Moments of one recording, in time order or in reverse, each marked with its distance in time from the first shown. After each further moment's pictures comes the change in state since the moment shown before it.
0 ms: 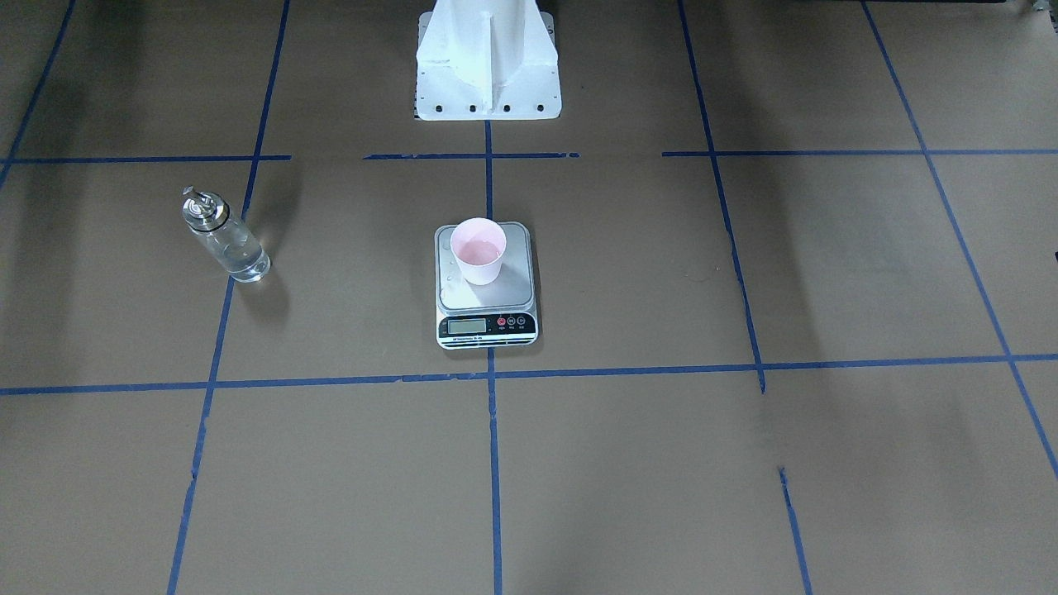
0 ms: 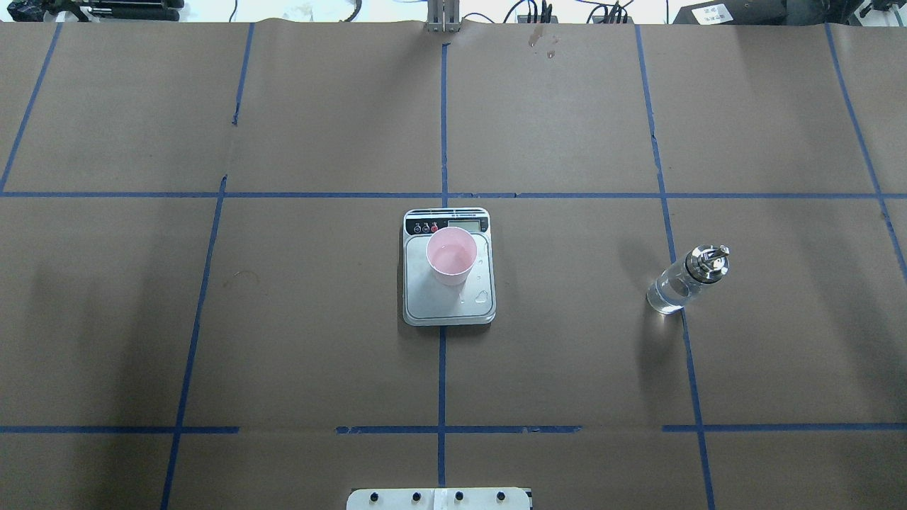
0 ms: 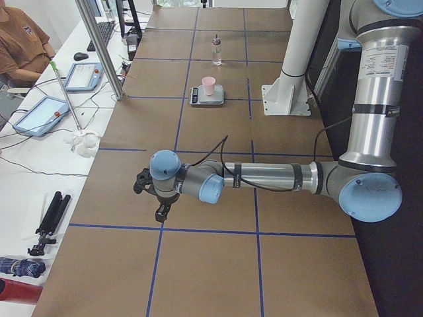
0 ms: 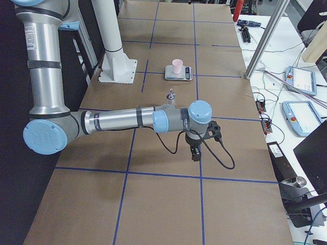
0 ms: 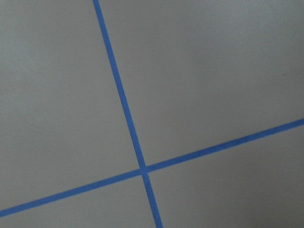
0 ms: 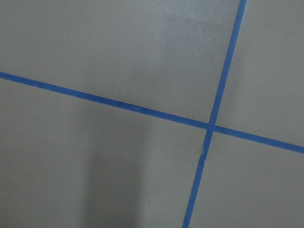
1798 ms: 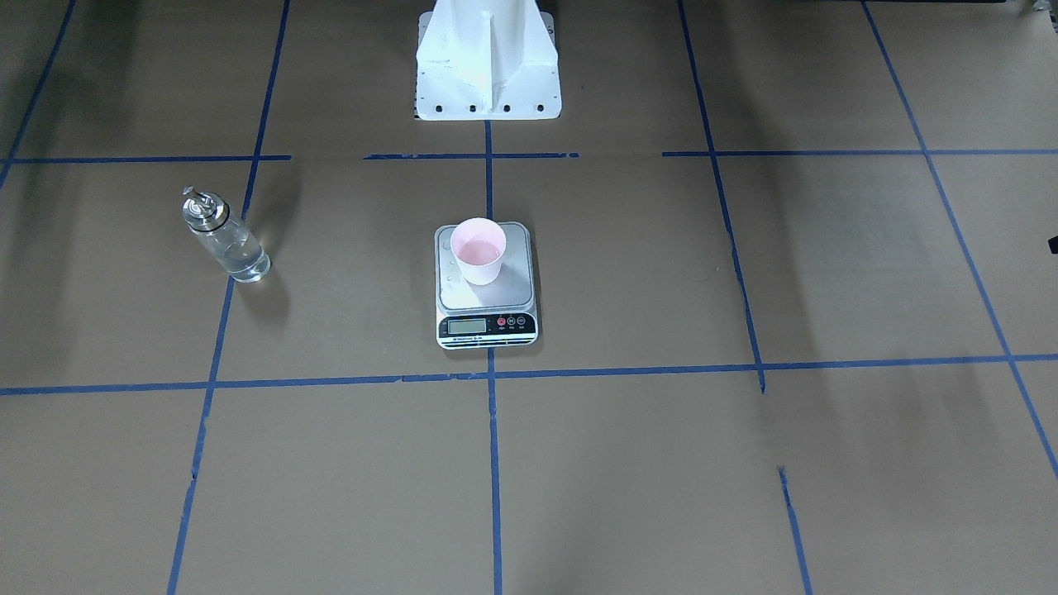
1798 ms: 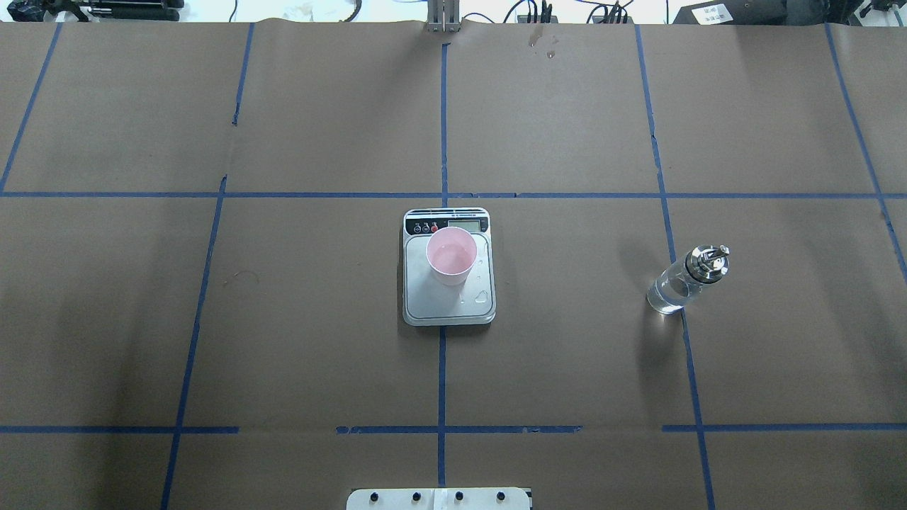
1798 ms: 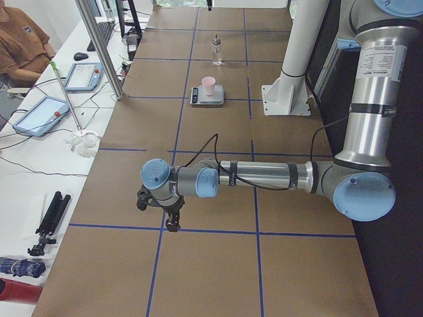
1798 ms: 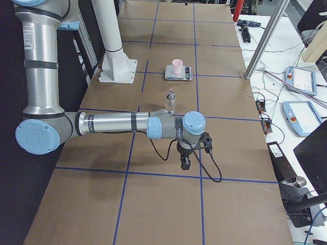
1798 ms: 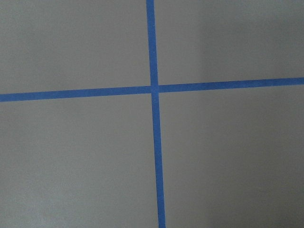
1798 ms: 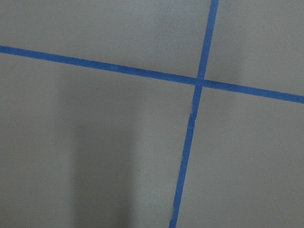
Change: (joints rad) left arm 0.000 -0.049 0.018 0.318 -0.004 0.001; right arm -0.022 -0.031 -0.009 -0.048 -0.009 0.009
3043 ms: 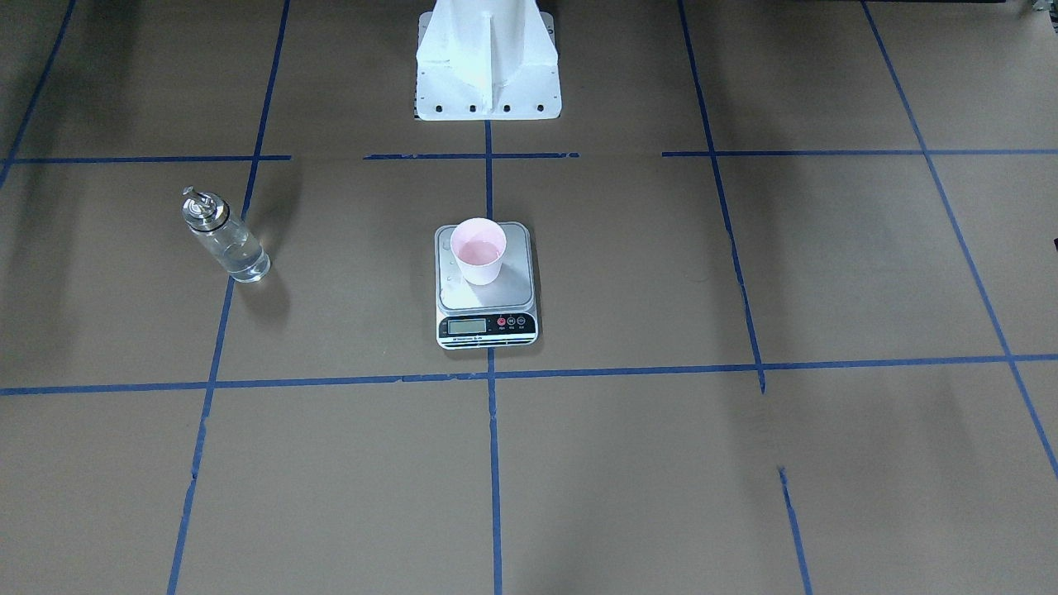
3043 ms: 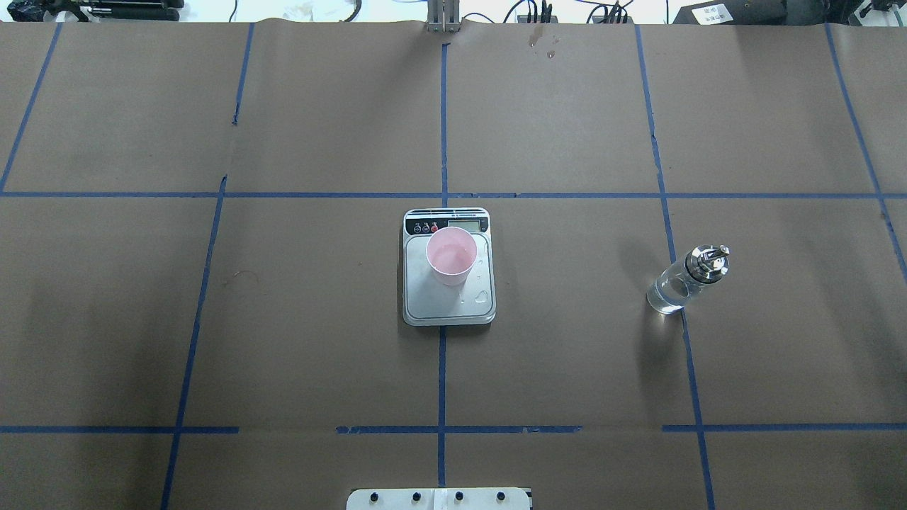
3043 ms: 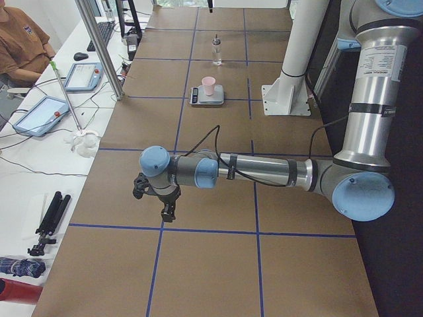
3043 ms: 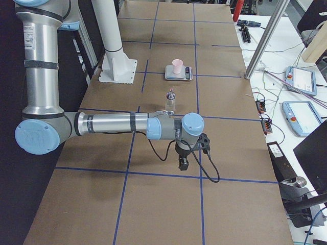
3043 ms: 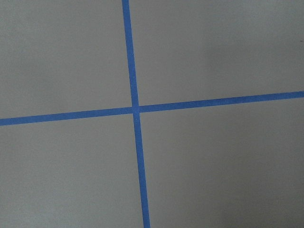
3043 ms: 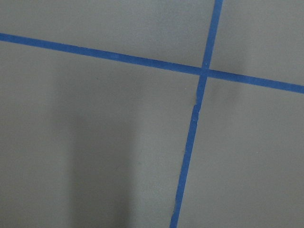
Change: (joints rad) left arm -0.009 -0.010 -0.054 0.005 0.000 -0.007; right arm -0.018 -0.010 -0.003 0.001 -0.003 -0.001
